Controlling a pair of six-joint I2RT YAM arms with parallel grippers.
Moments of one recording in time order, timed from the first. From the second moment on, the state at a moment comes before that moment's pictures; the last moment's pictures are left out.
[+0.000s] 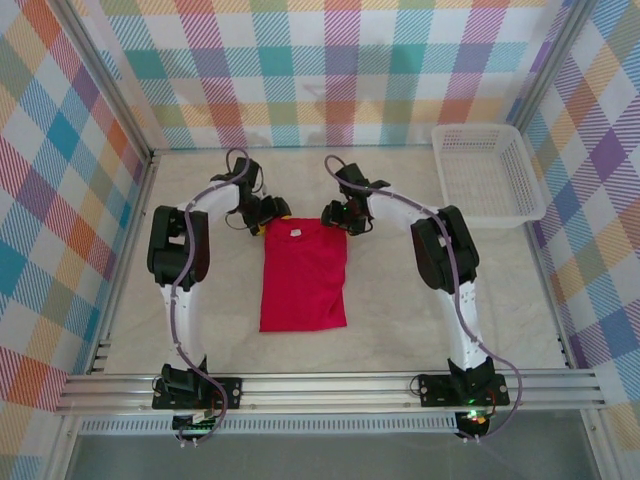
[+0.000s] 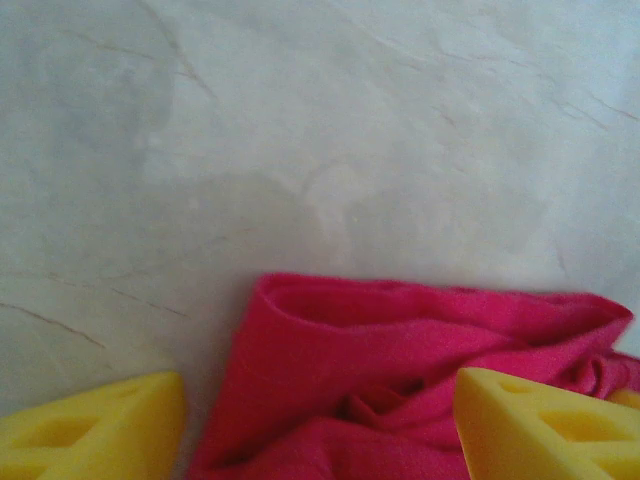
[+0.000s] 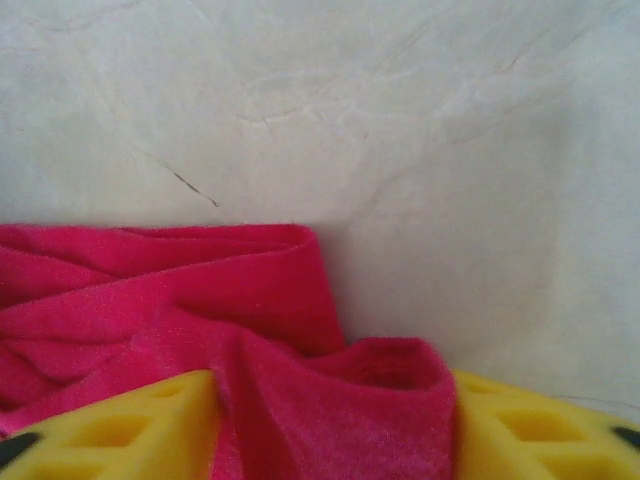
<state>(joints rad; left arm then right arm) -0.19 2.17 1.63 -0.68 0.39 -0.59 0.53 2.24 1.71 -0.60 -0.21 0.65</state>
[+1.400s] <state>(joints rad) -0.19 2.16 2.38 -0.79 0.54 -0.71 0.46 2.22 2.57 -0.90 -0.24 0.57</state>
